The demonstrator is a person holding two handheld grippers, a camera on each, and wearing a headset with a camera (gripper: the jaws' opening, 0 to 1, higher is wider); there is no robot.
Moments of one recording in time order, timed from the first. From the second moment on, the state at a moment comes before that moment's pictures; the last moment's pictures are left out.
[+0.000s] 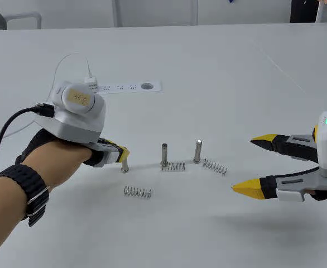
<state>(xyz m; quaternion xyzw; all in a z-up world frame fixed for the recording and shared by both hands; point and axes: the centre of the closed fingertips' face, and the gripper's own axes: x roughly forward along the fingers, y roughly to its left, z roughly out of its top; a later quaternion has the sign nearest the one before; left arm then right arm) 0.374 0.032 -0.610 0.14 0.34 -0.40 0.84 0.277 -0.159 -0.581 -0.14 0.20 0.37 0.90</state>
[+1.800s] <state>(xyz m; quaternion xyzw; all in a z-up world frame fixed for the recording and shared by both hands) 0.364 0.040 -0.602 0.13 0.30 -0.41 0.85 0.276 -0.150 -0.578 -0.14 0.20 0.38 0.89</state>
